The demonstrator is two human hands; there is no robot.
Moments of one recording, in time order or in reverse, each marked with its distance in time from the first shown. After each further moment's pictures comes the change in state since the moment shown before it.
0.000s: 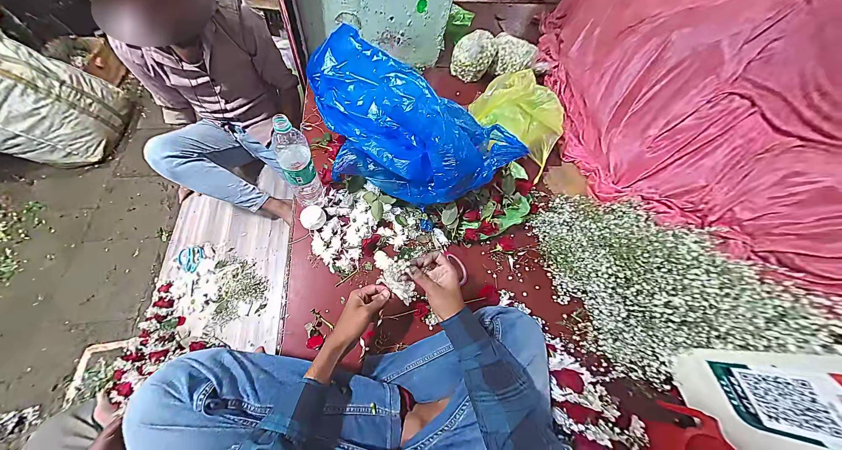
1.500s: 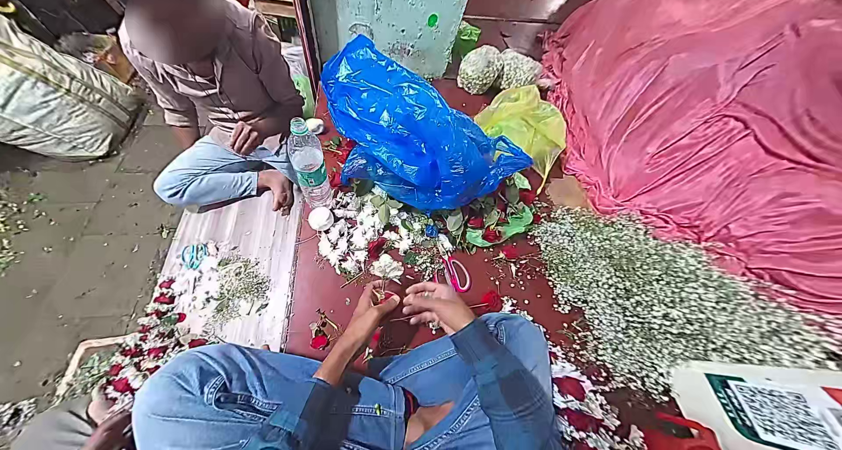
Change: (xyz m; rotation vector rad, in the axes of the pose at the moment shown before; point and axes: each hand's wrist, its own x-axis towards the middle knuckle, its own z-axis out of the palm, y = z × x) left_hand -0.001 0.002 0.013 -0.085 0.160 -0.178; right_hand -0.021 -0.027 -0.006 -0.236 -0.156 0.607
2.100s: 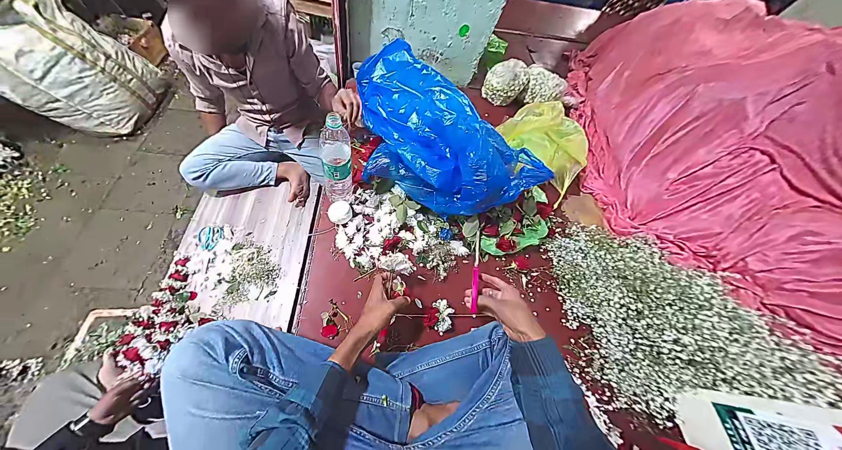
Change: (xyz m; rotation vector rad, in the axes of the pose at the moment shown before) left_hand 0.006 -0.001 -0.005 0.116 0.094 0.077; right_hand 0.003 0.014 -0.102 -0.236 0.286 -0.041
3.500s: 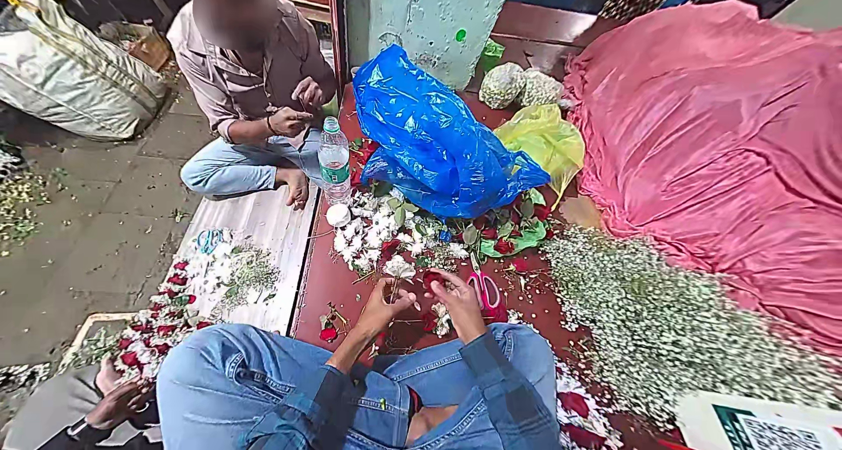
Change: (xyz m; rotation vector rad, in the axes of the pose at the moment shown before) left_hand -0.004 0.003 0.002 0.010 -0.081 0.028; right_hand -0.008 -0.008 0.098 0.267 -0.101 -0.404
